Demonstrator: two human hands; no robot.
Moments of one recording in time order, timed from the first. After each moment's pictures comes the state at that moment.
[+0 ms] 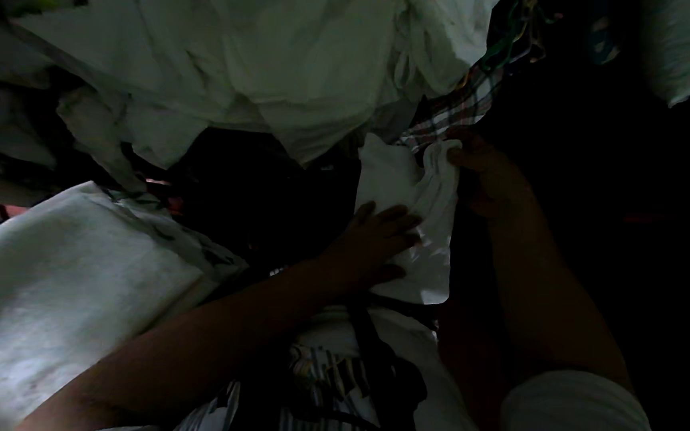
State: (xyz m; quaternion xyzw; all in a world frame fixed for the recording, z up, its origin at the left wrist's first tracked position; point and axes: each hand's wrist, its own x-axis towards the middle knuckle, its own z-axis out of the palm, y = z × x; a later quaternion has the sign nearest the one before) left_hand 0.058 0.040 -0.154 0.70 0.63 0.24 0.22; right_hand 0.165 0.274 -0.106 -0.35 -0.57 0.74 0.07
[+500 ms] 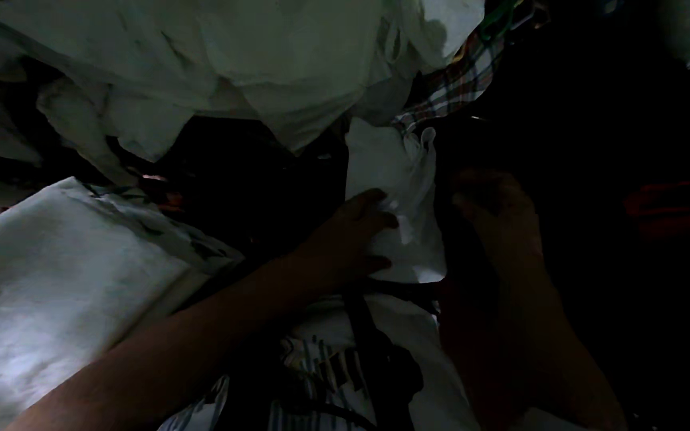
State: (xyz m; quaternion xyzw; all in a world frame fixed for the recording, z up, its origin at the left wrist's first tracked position) left_hand 0.050 0.021 -0.113 0.57 0.69 0.24 0.37; right_hand 0.232 0.191 -0.078 -0.42 -0.74 0.51 0.13
